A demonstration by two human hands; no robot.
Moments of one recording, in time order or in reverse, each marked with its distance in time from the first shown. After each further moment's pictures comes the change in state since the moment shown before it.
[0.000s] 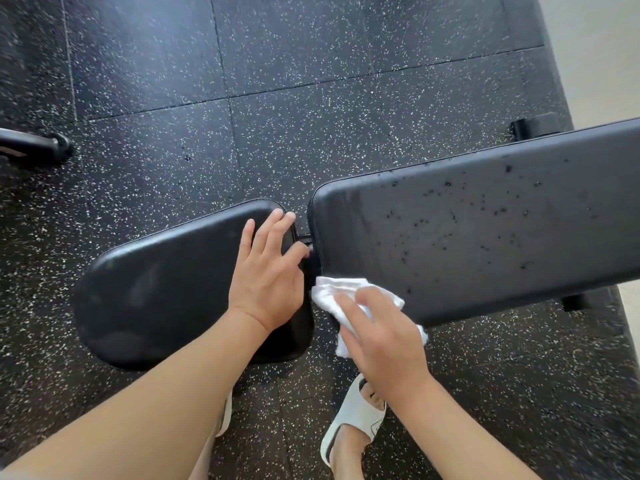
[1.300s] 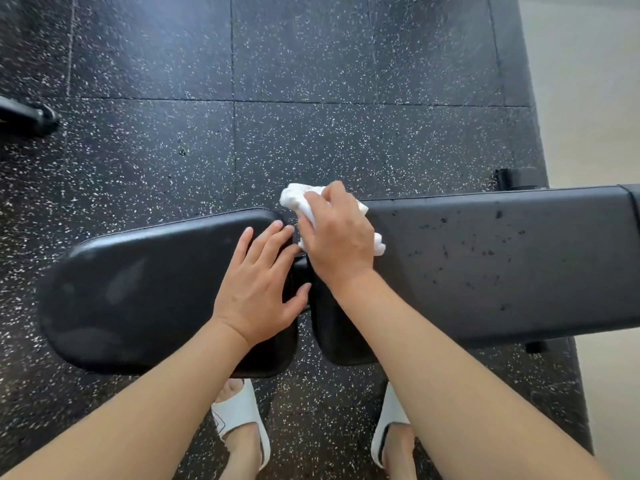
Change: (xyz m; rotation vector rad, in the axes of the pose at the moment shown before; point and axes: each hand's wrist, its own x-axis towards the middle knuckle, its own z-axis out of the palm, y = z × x) left_hand 0.001 -0.005 0.000 0.002 0.002 -0.024; right_hand 0.182 -0.004 0.021 -0.011 0.035 0.132
